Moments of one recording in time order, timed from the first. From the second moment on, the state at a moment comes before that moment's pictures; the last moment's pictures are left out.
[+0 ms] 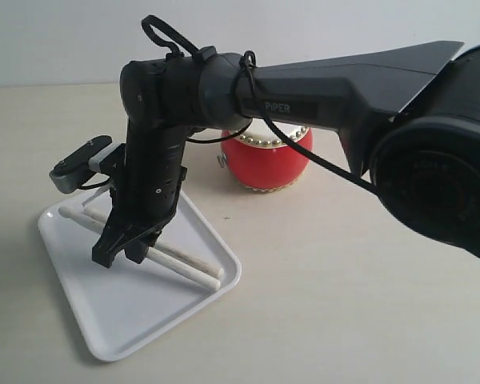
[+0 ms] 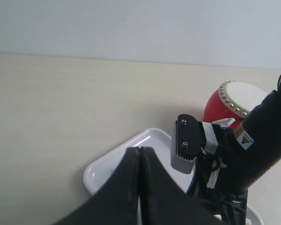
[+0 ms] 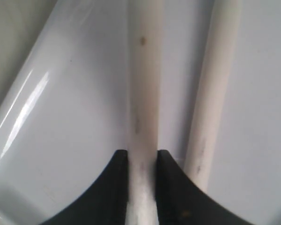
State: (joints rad) left arm -0.14 0.49 -0.40 -0.39 0.39 0.23; right arm 0.86 2.37 -1.90 0.30 1.07 -0.44
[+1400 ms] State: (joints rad) left arm -0.14 0.35 -0.36 -0.42 0.36 0.23; right arm 0.73 1.32 -1.13 0.03 0.67 -0.06
